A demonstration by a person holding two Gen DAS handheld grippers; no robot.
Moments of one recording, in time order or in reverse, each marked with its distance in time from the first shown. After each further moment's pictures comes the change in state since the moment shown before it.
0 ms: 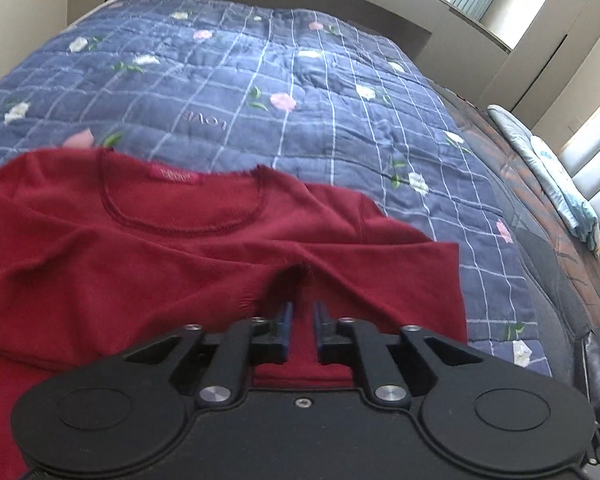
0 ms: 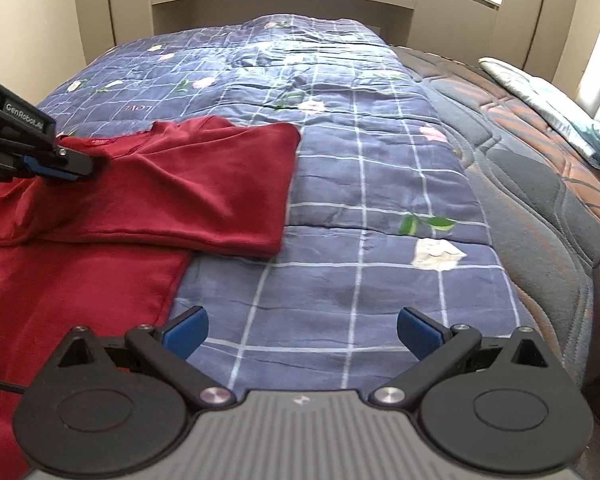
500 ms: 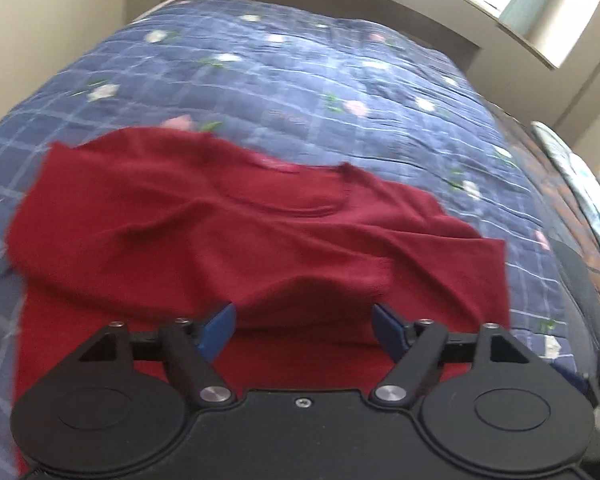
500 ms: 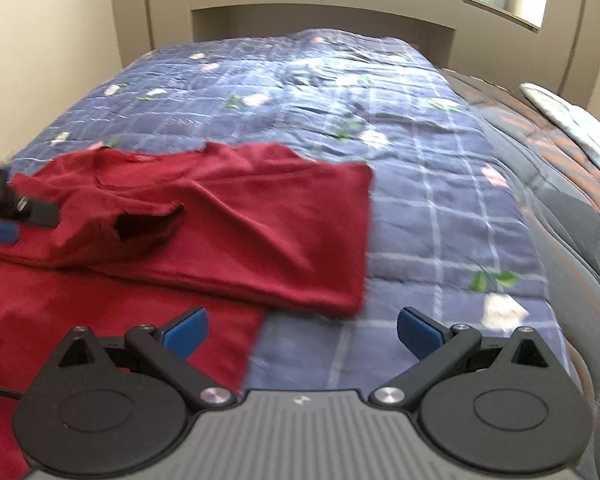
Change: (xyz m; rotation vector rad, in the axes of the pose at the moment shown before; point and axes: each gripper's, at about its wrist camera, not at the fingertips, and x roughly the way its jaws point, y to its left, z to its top) left arm -0.059 0.049 -0.026 -0.091 -0.018 0.146; right arm 0.011 0.047 0.037 -0.065 -0.041 0.092
